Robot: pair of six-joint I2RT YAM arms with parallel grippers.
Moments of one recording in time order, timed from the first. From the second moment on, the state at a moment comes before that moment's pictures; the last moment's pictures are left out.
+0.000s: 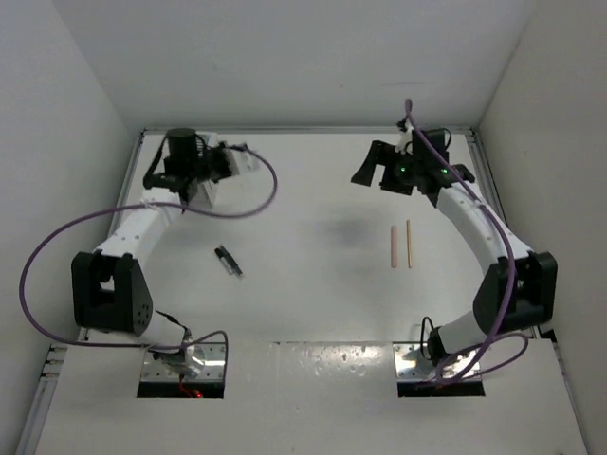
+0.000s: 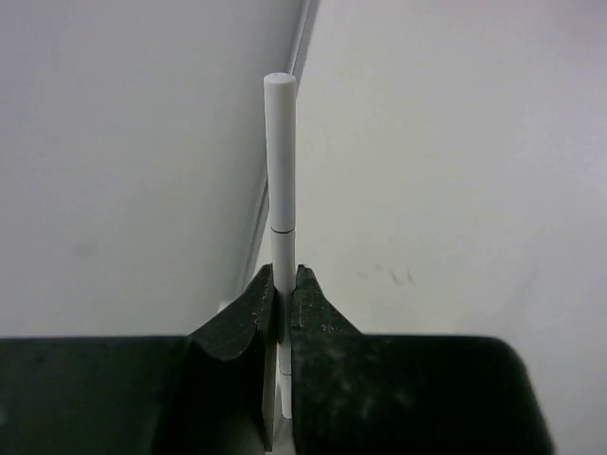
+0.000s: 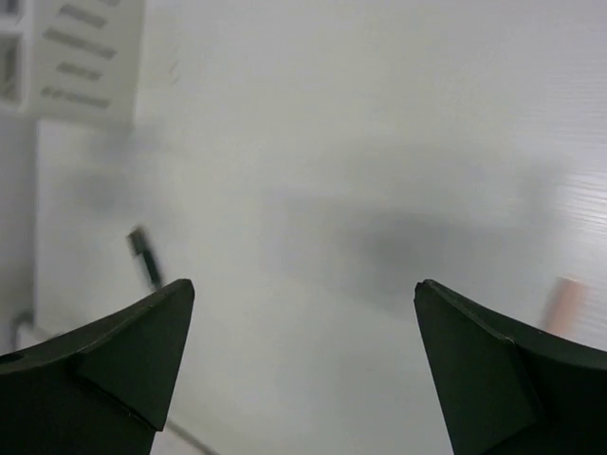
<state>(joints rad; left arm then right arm) -0.17 1.44 1.14 -0.13 0.53 1.19 0.22 1.56 1.28 -0.42 -0.40 0.41</state>
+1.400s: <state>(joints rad) 0.28 1.89 1.30 0.15 0.83 0.35 0.24 1.42 1.14 -0.49 0.01 0.06</state>
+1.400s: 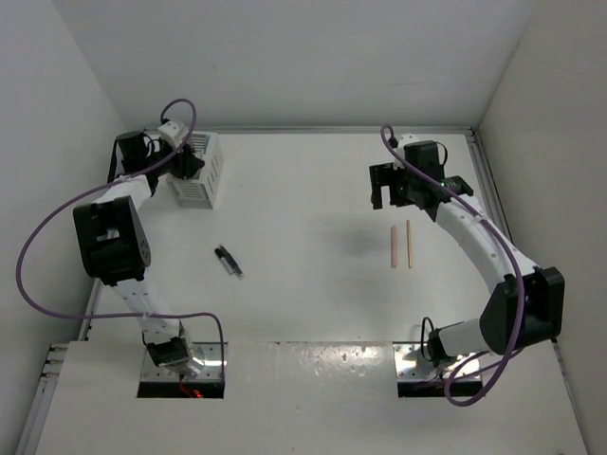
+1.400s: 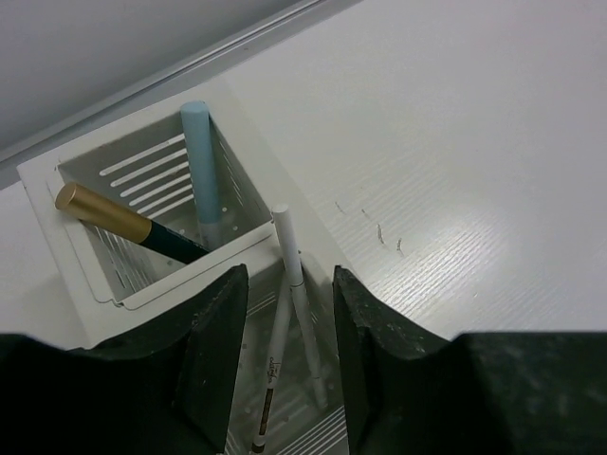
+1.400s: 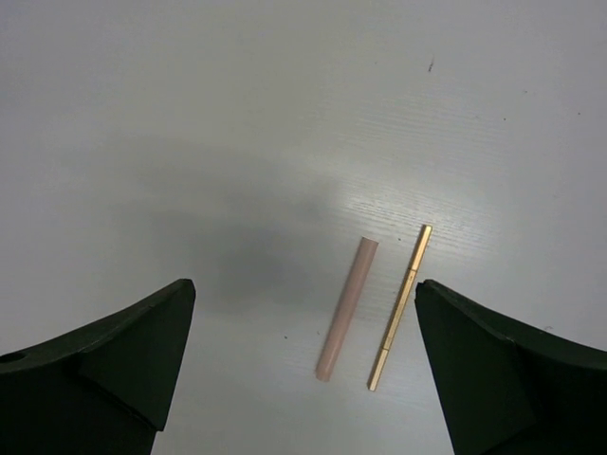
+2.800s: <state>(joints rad) 0.36 1.46 1.51 -0.42 0.74 0.36 0.03 1.78 0.99 -0.60 0.02 0.07</state>
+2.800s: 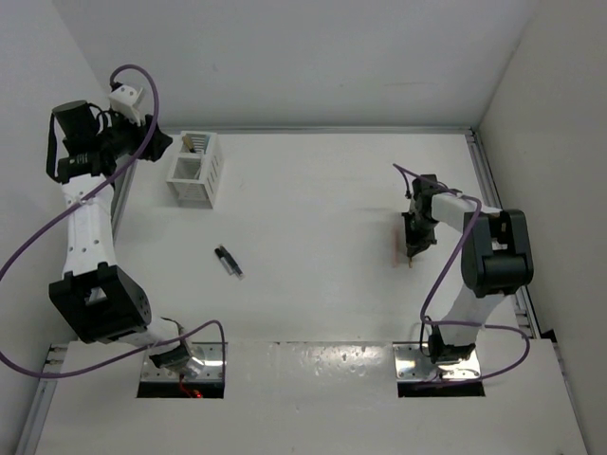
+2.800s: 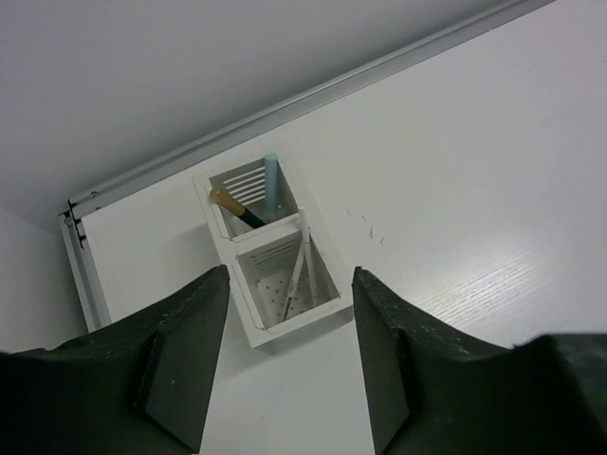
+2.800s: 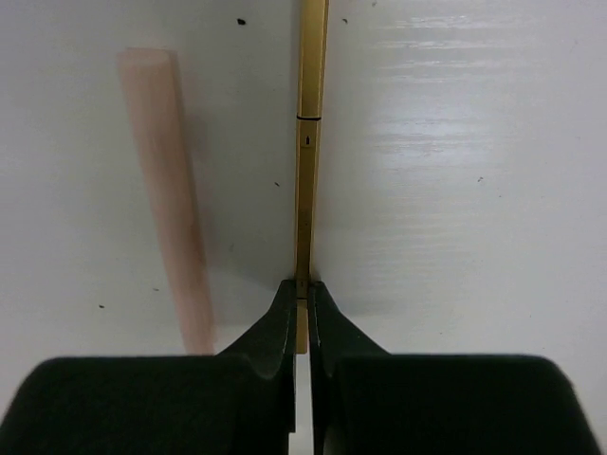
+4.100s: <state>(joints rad) -0.34 1.03 0.73 -0.03 0.52 1.99 0.63 1.87 1.70 -0.58 -0.73 0.23</state>
